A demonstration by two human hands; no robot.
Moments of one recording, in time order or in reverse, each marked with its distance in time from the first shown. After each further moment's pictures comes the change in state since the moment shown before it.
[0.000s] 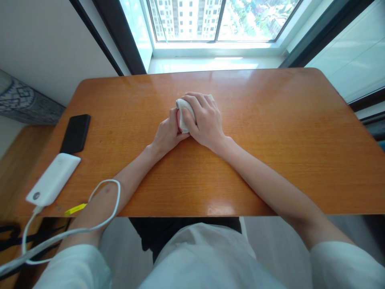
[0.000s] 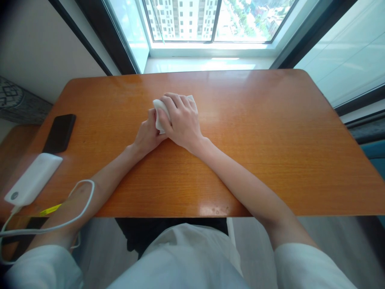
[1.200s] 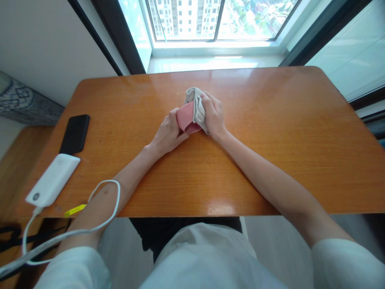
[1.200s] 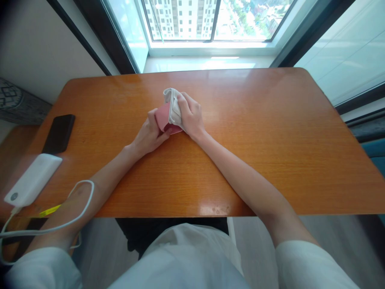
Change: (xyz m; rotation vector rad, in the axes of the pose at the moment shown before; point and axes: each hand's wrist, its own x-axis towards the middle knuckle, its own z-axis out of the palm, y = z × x) left_hand -0.003 -0.003 0.001 -0.051 0.001 0.129; right_hand 0.005 0.044 0.024 0.538 0.144 0.328
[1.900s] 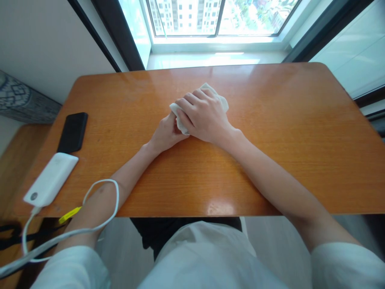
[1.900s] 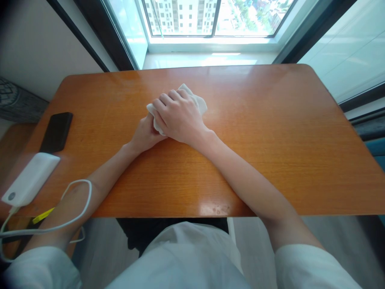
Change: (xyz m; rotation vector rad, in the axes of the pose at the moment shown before) left_hand 0.003 0.006 -0.012 -0.180 -0.026 -0.107; right_hand -0.001 -0.064 -0.008 -0.624 -0.375 -0.394
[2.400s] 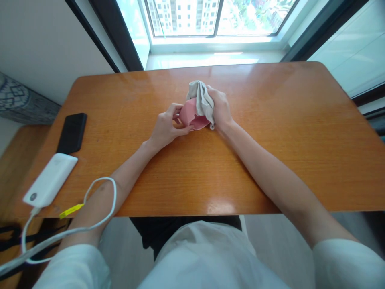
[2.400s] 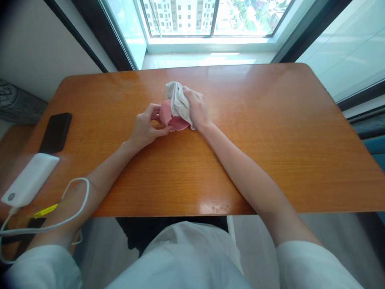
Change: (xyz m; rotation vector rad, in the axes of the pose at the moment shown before) left_hand 0.014 0.009 0.001 -0.118 0.034 0.030; right_hand -0.002 0.076 0.044 0.827 0.362 0.469
